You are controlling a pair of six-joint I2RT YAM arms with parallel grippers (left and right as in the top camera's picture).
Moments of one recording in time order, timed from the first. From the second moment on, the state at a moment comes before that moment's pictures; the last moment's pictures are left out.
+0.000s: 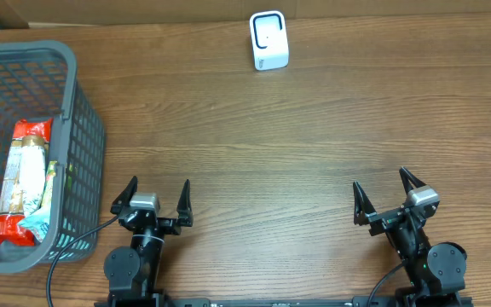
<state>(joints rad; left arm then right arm) 0.05 0.02 0.01 -0.07 0.15 -0.04 0.14 0.01 0.02 -0.02 -0.17 0.10</state>
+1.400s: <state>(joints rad) 0.05 0.02 0.01 -0.07 0.15 -0.04 0.15 0.05 0.02 -0.02 -0.17 0.10</state>
